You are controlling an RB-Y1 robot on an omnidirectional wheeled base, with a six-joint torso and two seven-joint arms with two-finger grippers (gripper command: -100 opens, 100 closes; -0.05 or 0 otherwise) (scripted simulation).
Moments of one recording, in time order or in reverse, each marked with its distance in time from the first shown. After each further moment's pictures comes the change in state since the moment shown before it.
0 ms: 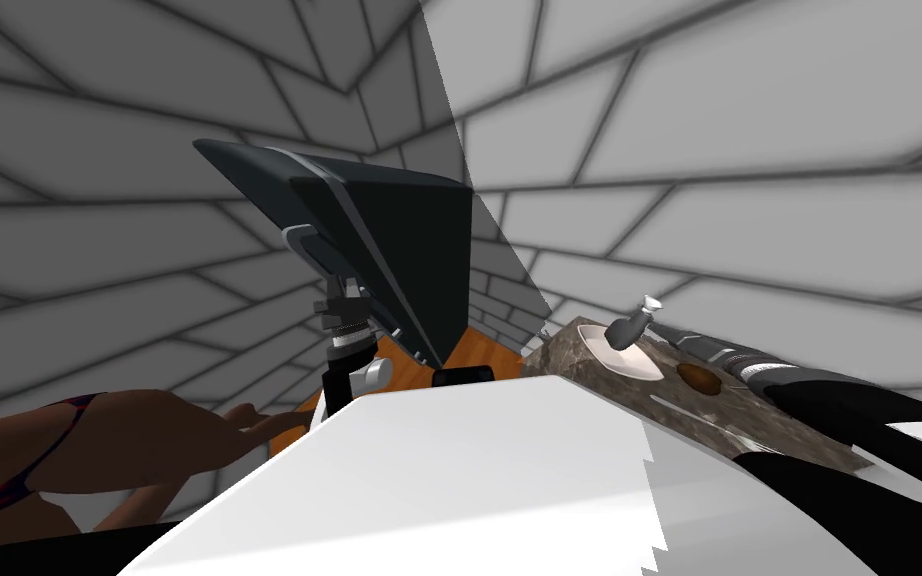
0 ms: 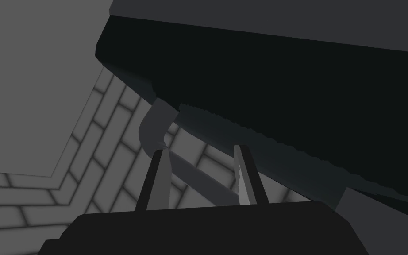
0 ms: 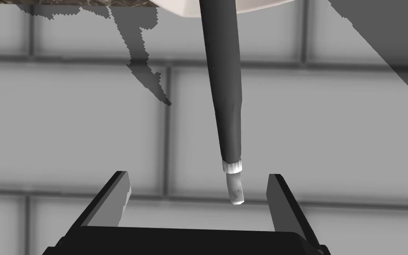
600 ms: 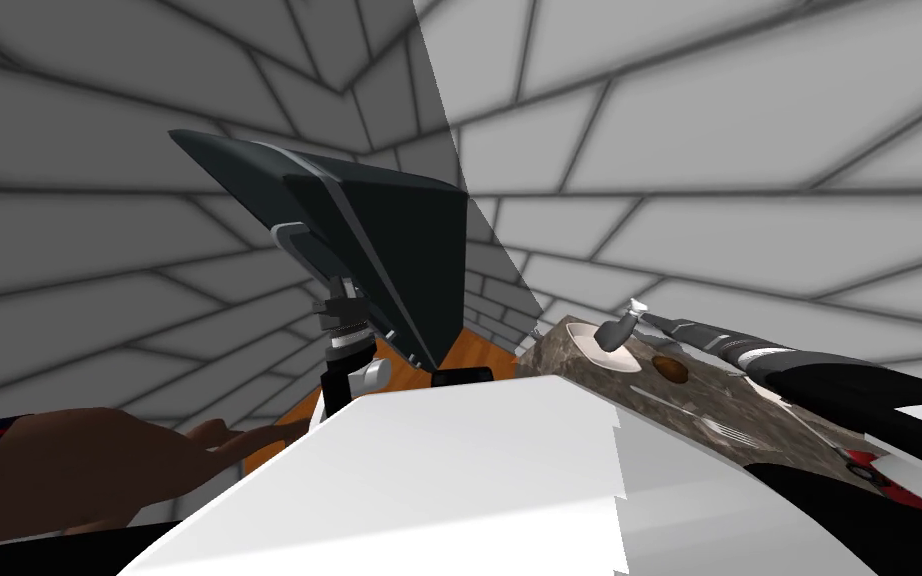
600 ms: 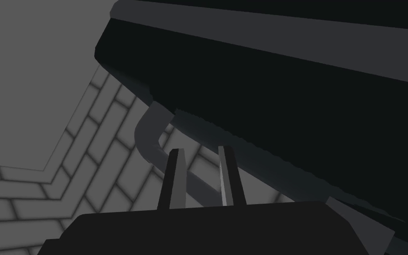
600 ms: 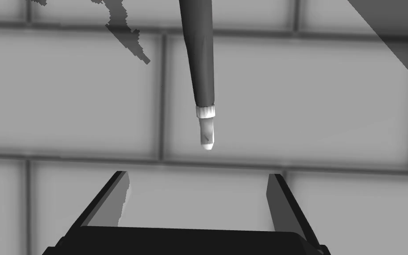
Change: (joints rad) left arm 0.004 -0.002 0.009 0.001 0.003 -0.001 -0.001; right arm 0.120 -0.043 -0.119 -0.123 -0.043 0.045 -0.051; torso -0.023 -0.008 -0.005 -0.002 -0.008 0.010
